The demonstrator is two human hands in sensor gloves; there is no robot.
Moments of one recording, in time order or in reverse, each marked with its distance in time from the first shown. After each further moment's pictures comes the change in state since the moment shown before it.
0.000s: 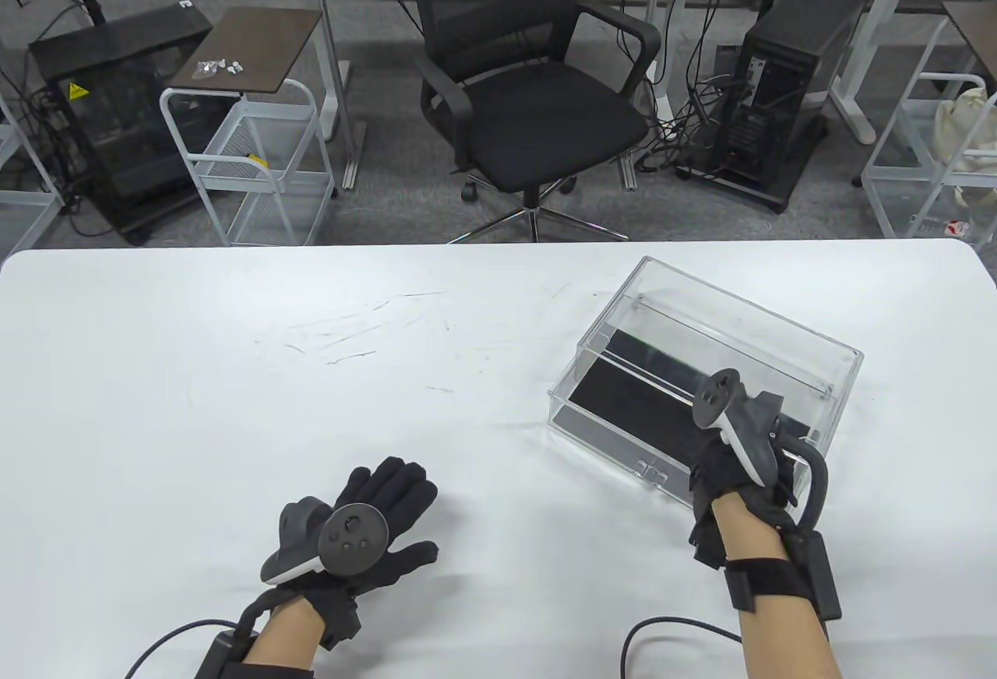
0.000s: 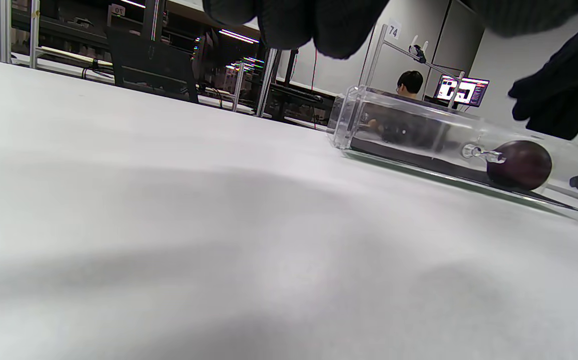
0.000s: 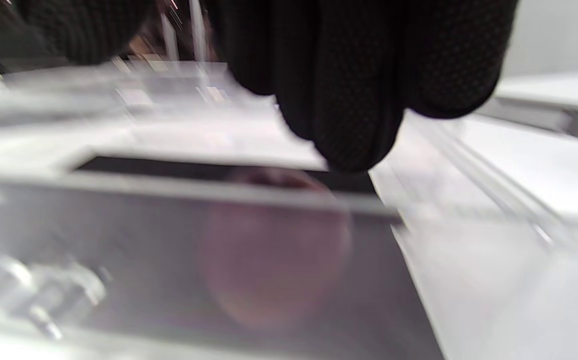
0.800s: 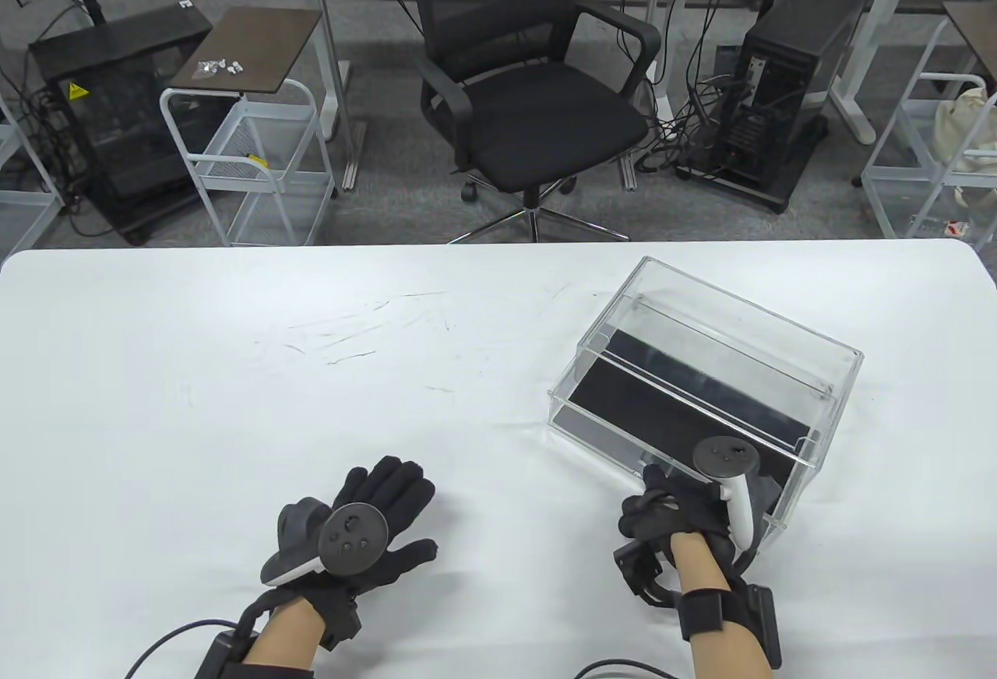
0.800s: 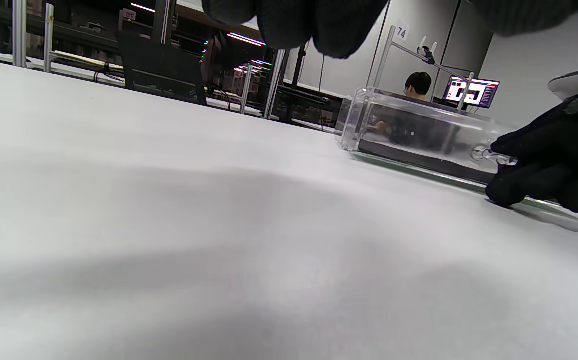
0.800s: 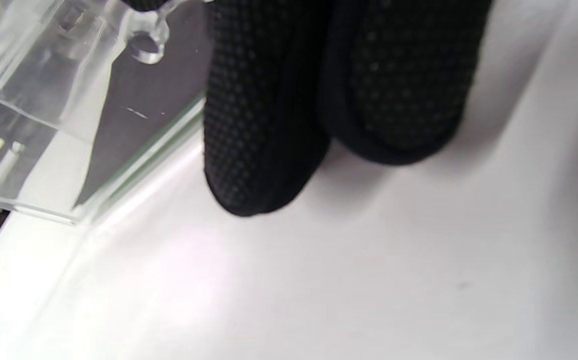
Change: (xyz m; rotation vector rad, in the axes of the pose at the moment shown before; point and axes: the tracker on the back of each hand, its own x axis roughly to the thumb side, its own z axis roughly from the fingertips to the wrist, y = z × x) left_hand -0.001 0.000 0.001 0.010 0.030 -0.002; right_hand -0.011 0.118 0.008 0.578 0.278 -0.738
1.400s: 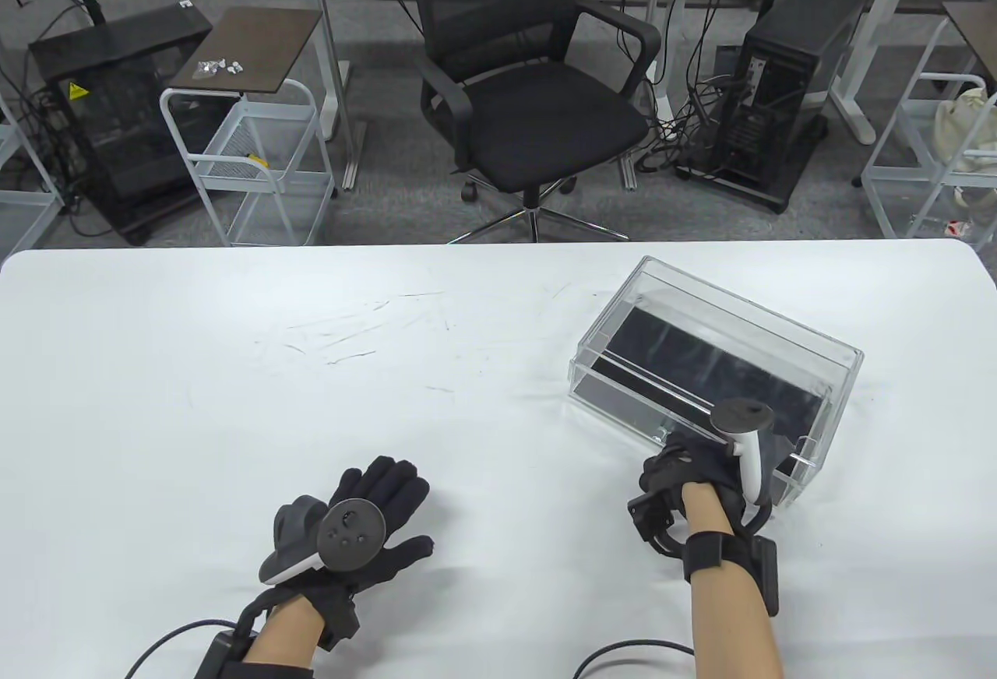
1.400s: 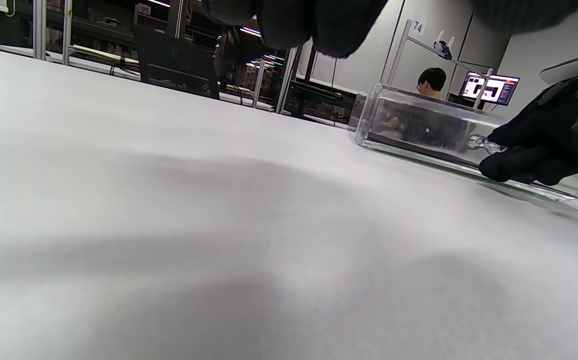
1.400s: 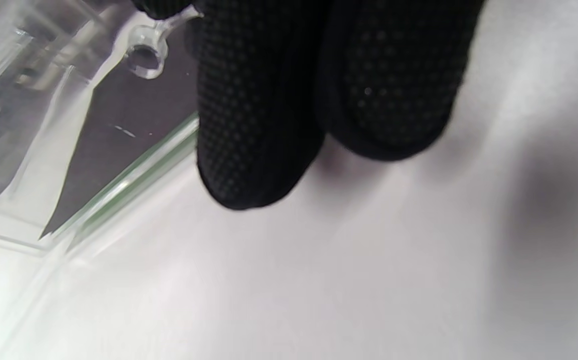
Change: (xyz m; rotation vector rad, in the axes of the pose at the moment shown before) left_hand -0.004 0.001 0.000 -0.016 0.042 0.010; right_hand 0.030 -0.034 -0.038 -0.115 0.096 0.061
